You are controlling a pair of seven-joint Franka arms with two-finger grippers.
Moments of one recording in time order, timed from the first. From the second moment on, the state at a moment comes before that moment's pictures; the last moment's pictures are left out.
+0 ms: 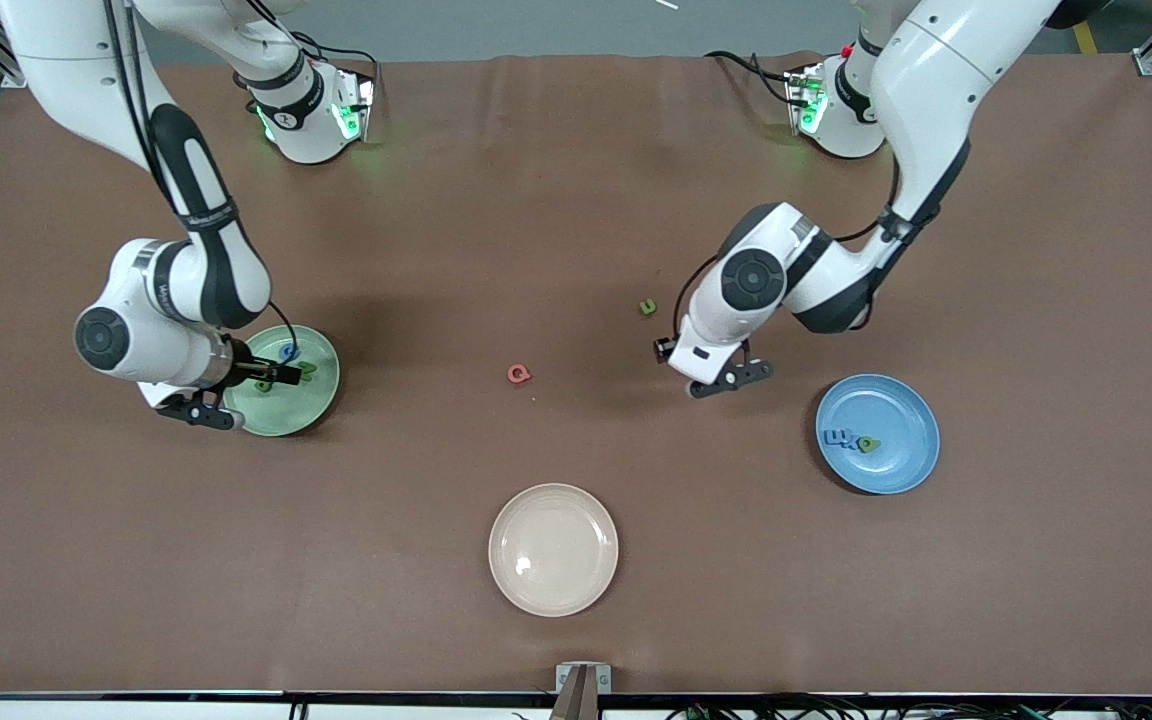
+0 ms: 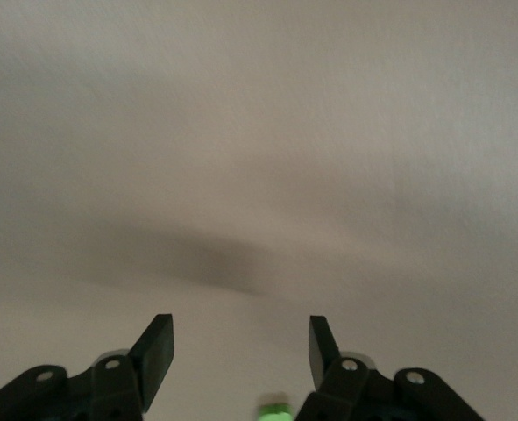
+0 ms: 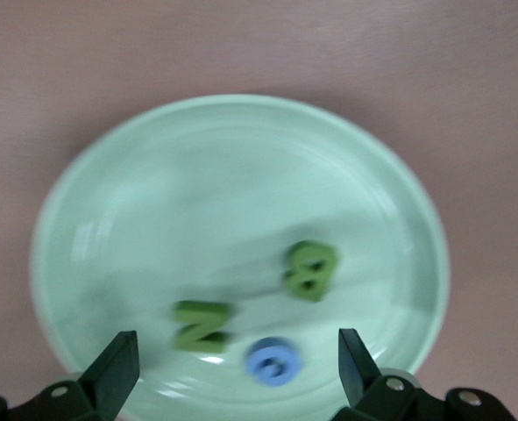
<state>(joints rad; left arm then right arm) -0.08 0.56 -0.56 -1.96 0.23 2.37 -1.07 0.31 0.40 -0.26 -2.11 0.23 2.27 0.16</state>
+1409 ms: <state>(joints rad) -0.21 0.59 -0.56 -2.09 0.23 2.50 -1.37 0.82 0.64 -0.25 -1.87 0.33 2.46 1.10</state>
